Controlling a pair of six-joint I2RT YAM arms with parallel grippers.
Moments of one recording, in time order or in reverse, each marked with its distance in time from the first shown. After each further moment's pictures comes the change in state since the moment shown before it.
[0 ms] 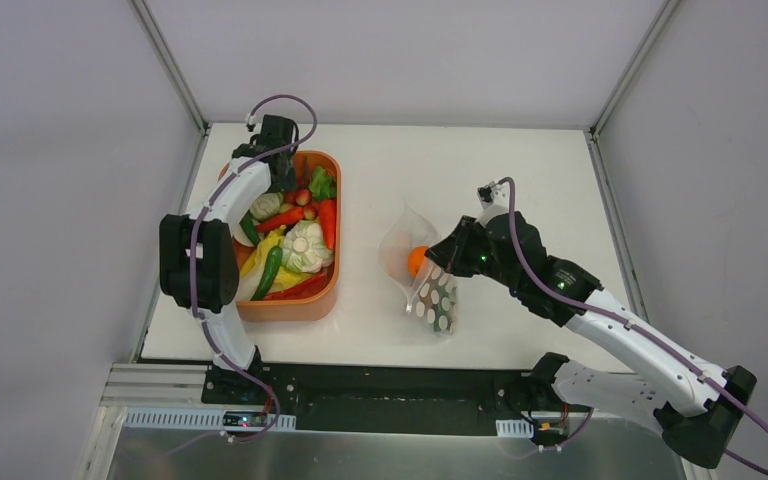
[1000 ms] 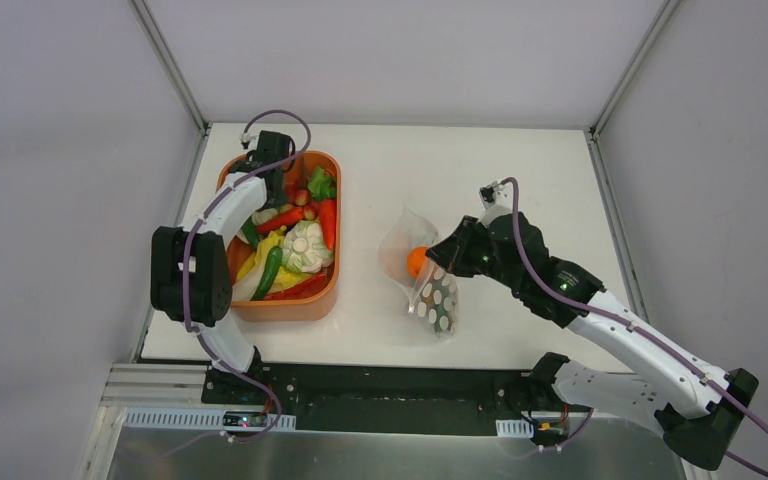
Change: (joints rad) left arm 0.001 -0.085 -0.163 0.042 0.117 -0.099; right arm 0.000 -0.013 0.000 -0.001 -0.003 0.008
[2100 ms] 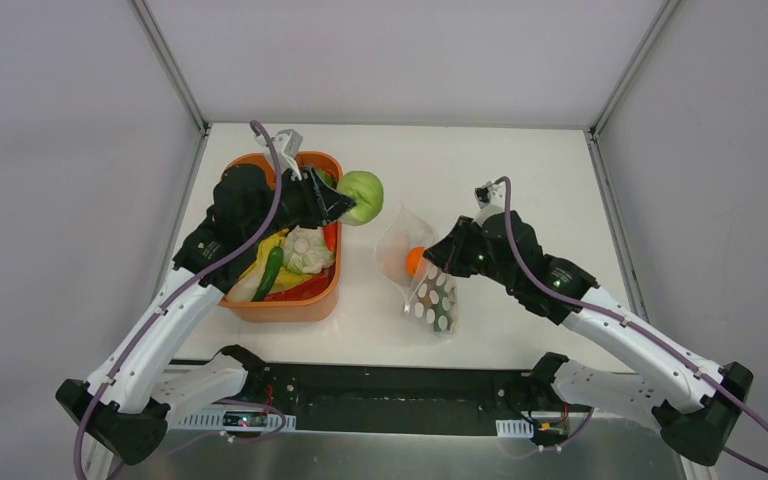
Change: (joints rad) left arm -0.319 -0.748 -0.201 0.201 0.644 -0.202; right arm 0.000 0.031 0.000 0.003 -0.003 0.008
